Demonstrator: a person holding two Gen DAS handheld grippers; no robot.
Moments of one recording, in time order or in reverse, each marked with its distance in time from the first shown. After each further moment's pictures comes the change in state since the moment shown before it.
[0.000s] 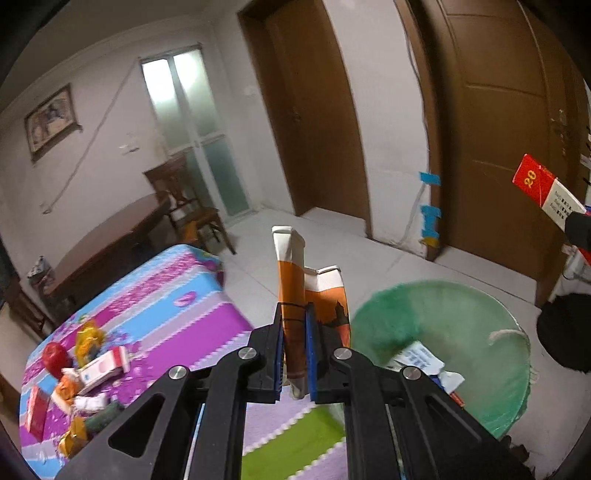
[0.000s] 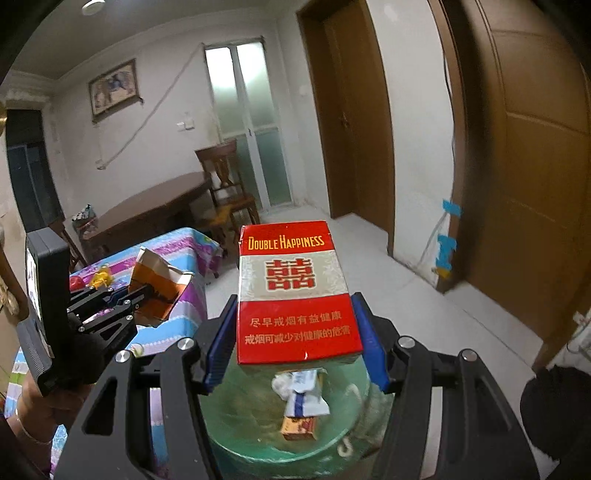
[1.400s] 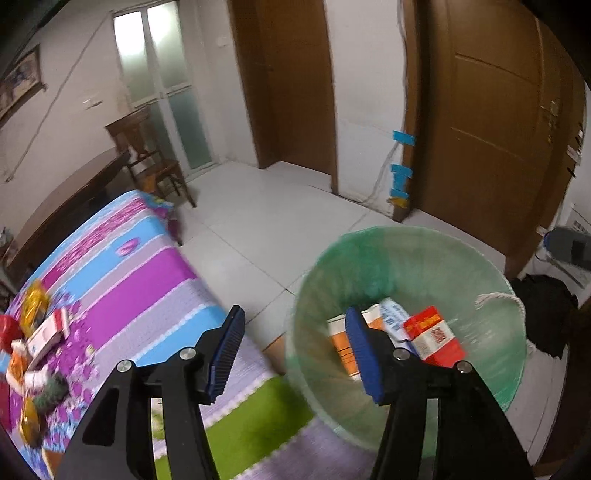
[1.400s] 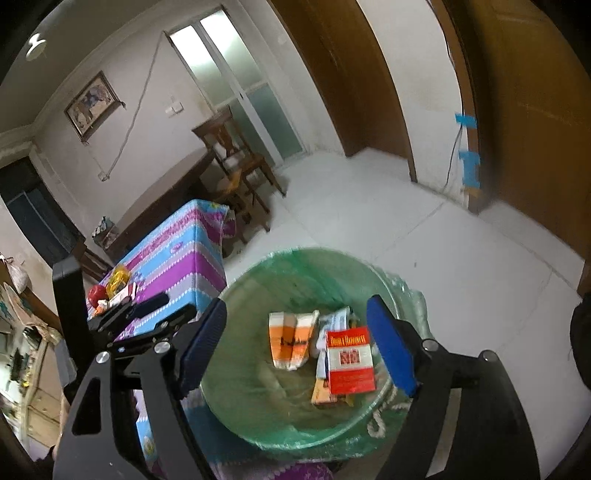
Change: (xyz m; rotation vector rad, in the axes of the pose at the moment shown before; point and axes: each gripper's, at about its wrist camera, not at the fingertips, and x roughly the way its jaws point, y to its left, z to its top) left arm 0.058 0.007 -0.042 -0.056 0.174 -0.126; right arm 0.036 -0.030 -0.024 0.206 0.161 0.141
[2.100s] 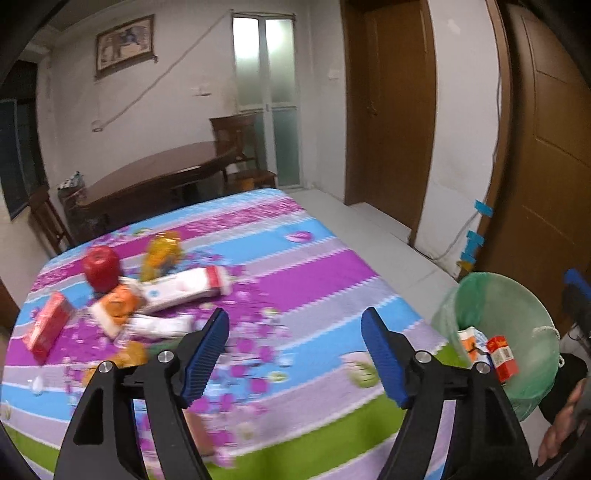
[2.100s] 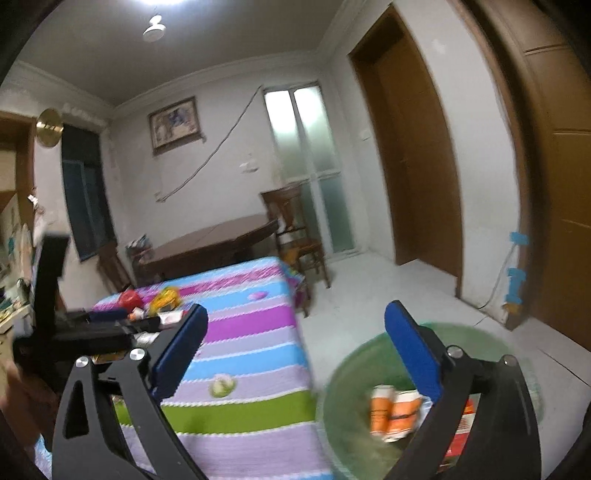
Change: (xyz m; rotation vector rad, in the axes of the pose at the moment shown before) left arm -0.121 0.182 -0.069 -0.273 -0.148 0.220; right arm 0.021 0.140 -0.050 -0.287 -0.353 0.121
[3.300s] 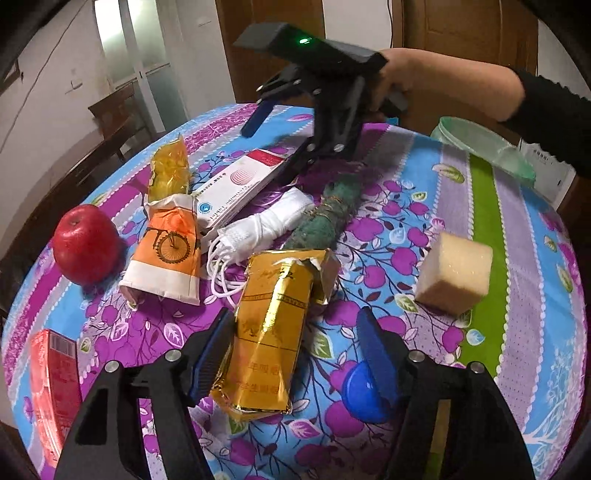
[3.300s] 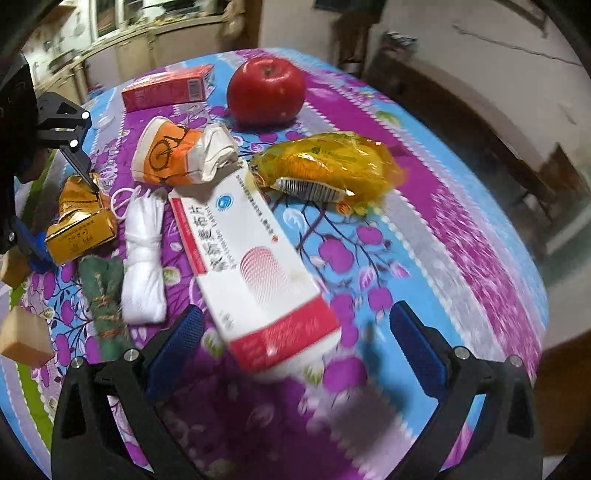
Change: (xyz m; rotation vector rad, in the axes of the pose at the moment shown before) left arm 0.060 0.209 -0.067 0.435 0.258 -0.393; right arm 0.363 0.234 -0.029 -1.003 0.761 0.749
